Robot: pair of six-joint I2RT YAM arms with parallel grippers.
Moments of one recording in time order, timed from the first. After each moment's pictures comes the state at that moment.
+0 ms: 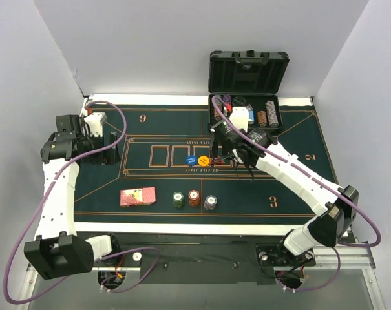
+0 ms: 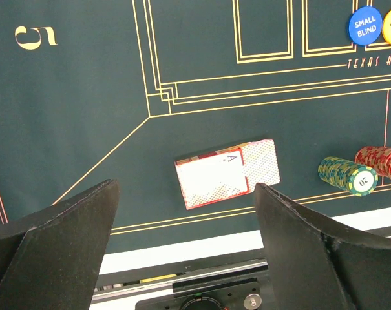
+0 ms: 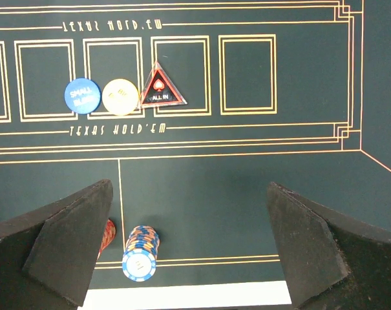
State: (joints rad) left arm 0.15 1.20 1.27 -1.00 0.26 0.13; right arm 0.77 1.49 1.45 -0.93 0.58 0.63
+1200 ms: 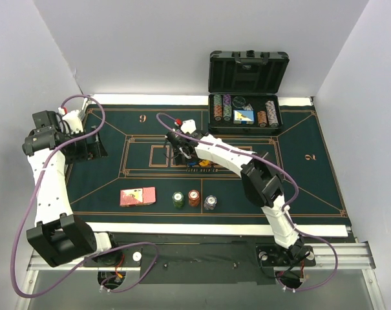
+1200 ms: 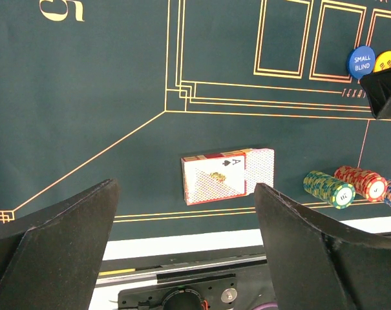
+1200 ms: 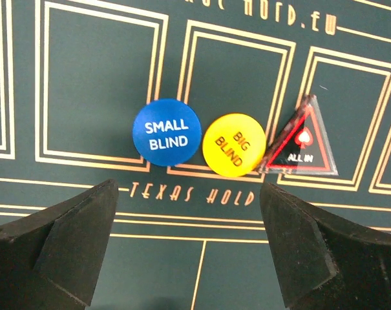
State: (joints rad) left arm 0.36 1.32 1.38 -1.07 0.38 0.12; right arm 0.85 2.18 1.80 -0.79 0.50 0.54
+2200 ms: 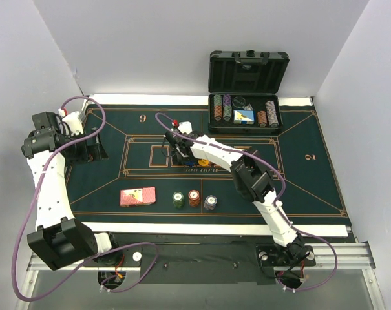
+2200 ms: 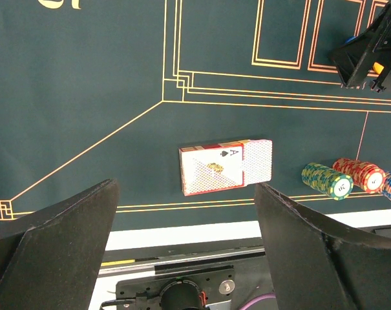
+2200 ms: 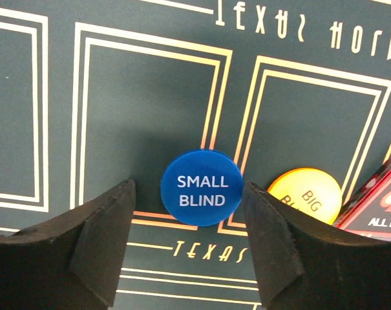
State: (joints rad) left arm 0.36 1.29 1.38 -1.11 0.38 0.12; right arm 0.82 2.34 1.90 -0.68 0.38 0.55
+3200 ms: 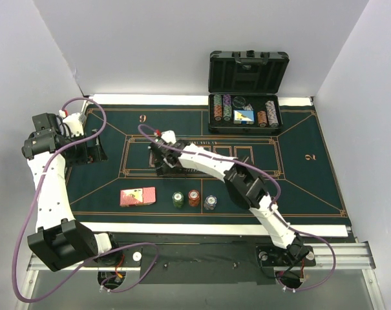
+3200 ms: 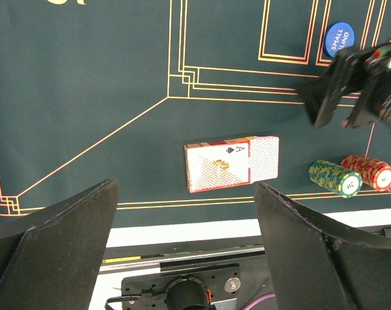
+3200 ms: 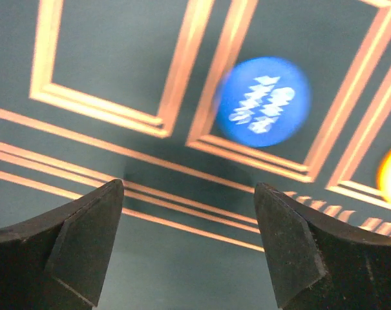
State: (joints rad) left arm 0.36 1.28 1.37 -1.12 0.36 0.14; right arm 0.97 2.38 1.99 -0.71 0.31 0.56
